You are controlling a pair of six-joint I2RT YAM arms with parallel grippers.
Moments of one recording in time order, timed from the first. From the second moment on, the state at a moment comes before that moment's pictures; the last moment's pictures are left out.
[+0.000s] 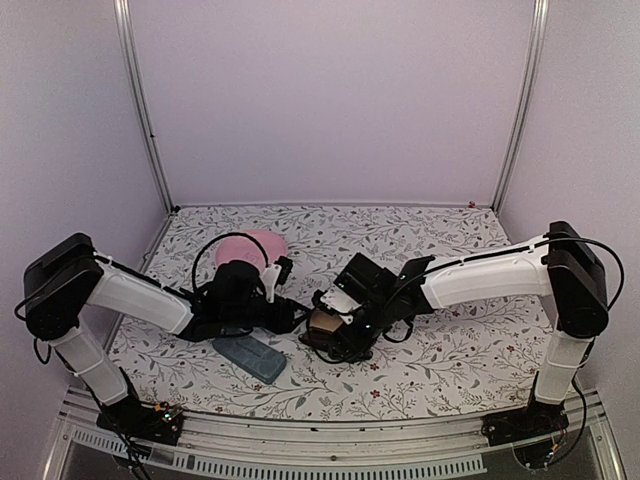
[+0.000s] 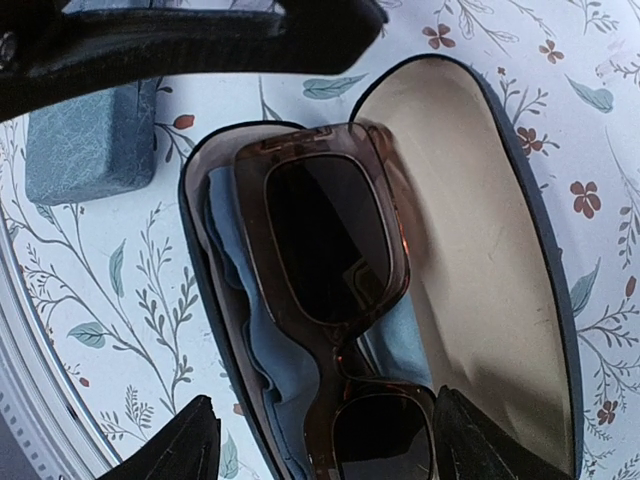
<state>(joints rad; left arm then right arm) -0.85 1.64 0.63 0.47 0.10 -0.44 1.05 1.85 1.21 -0.47 -0.11 0.14</state>
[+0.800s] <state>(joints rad) -0.85 1.64 0.62 0.47 0.10 -0.44 1.06 1.85 1.22 -0.49 -0.06 0.11</state>
